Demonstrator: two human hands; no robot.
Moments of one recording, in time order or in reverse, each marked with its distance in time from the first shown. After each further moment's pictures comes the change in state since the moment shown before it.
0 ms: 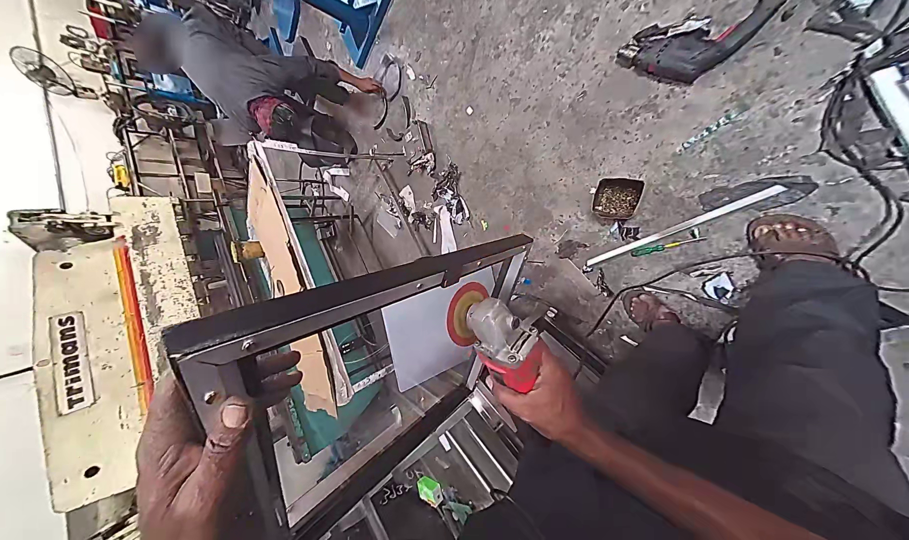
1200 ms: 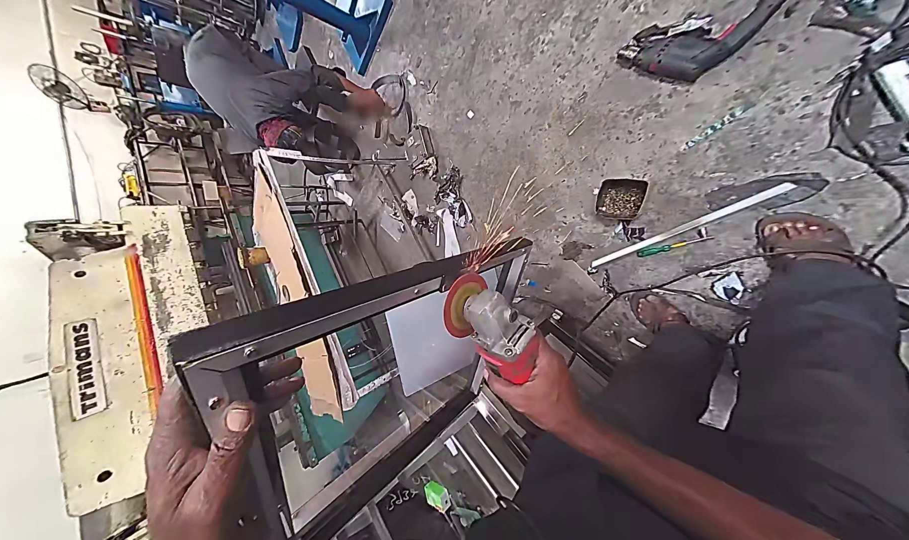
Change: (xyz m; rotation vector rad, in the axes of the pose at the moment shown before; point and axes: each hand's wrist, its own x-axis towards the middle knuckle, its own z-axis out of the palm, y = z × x) left_hand 0.002 -0.004 -0.002 -0.015 -0.004 0.019; right_hand 0.018 -0.007 0.006 0.018 0.027 -0.029
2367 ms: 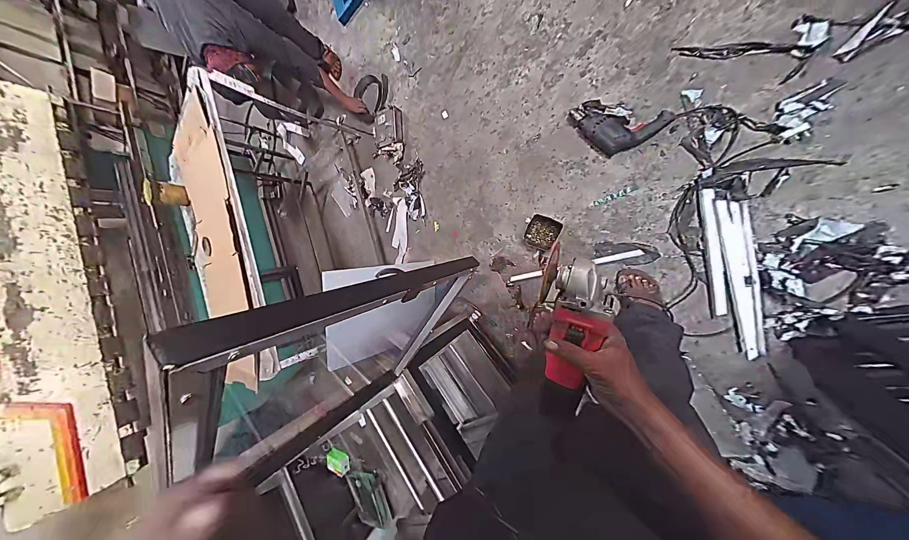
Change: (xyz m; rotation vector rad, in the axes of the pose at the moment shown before) left_hand -0.074 0.052 0.069 -0.032 0.375 0.267; right_hand 0.048 -0.036 -0.204 0.219 -0.036 0.296
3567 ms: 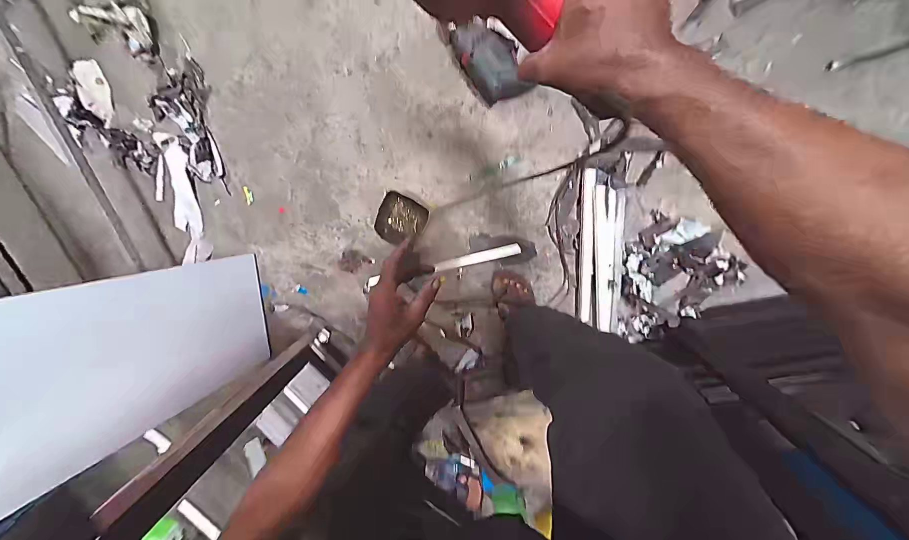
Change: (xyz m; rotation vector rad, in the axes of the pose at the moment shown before) left_hand -0.152 -0.312 0.691 -0.495 -0.386 -0.434; right_hand 0.483 -0.052 -0.207 -1.687 0.133 -0.334
